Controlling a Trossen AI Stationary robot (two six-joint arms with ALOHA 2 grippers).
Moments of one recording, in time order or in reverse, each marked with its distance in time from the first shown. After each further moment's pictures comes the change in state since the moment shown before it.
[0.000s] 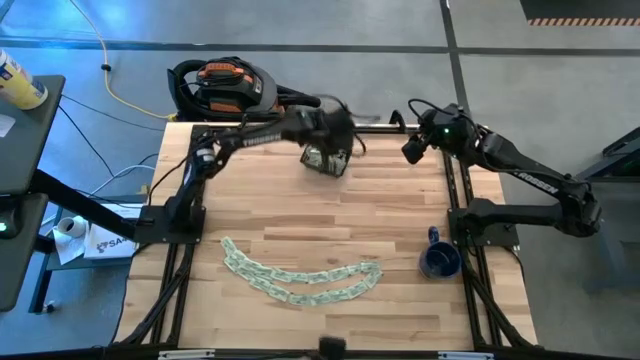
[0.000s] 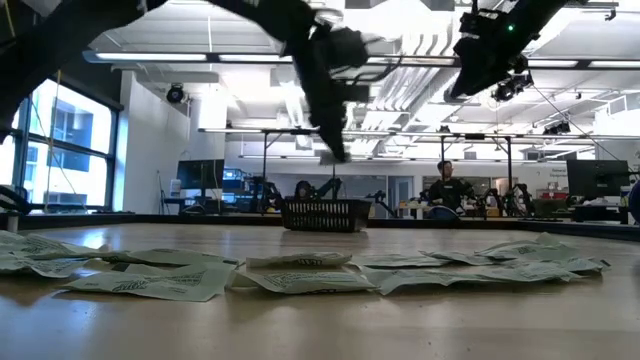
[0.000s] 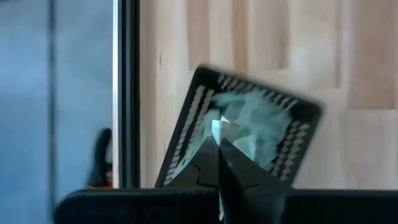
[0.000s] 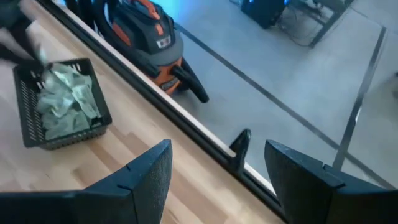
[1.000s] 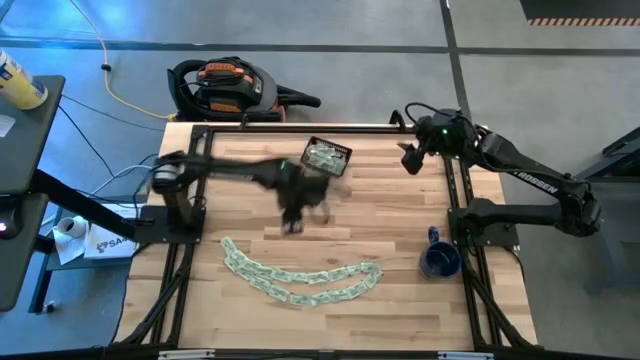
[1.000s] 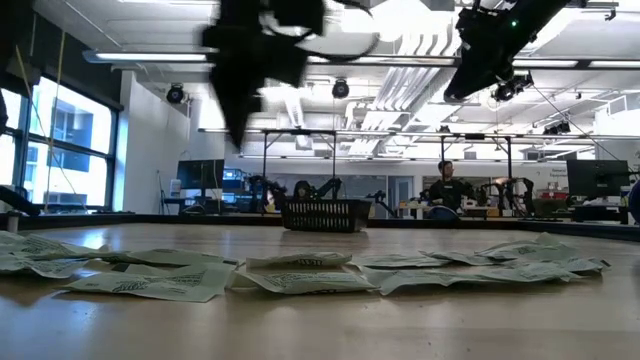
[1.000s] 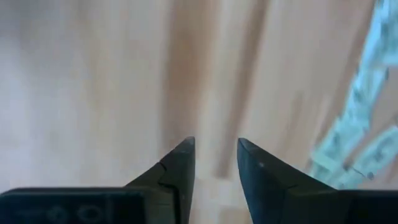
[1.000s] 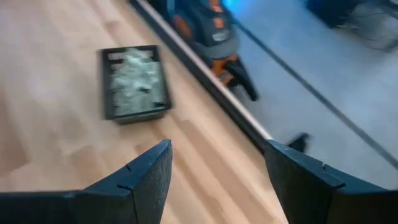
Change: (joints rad) left arm -0.365 -0.357 -0.513 -0.258 0.151 -0.615; right arm 0.015 0.003 0.000 -0.030 -0.255 -0.044
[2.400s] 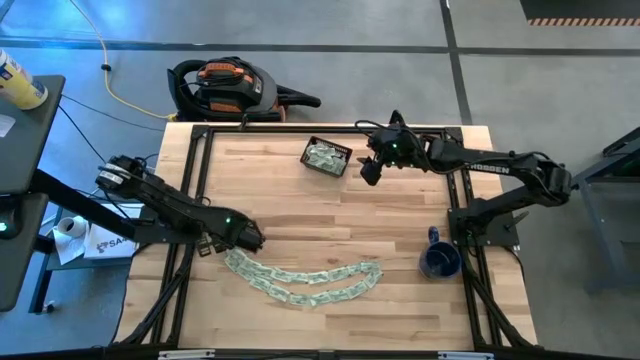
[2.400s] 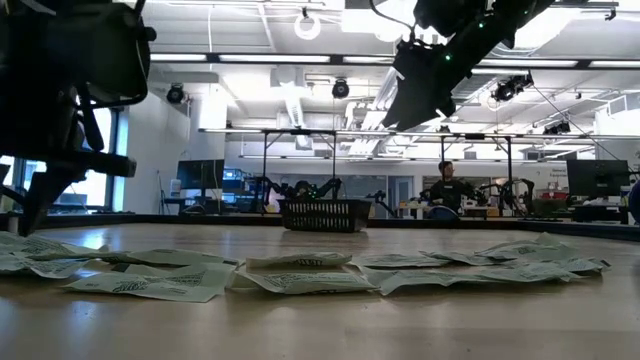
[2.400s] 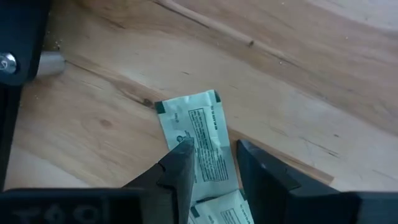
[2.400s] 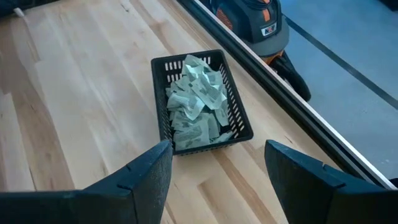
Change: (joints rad) left arm -0.363 -0.335 -0.846 0.284 0.000 -2.199; right arm 0.177 0.372 0.000 0.337 0.019 0.180
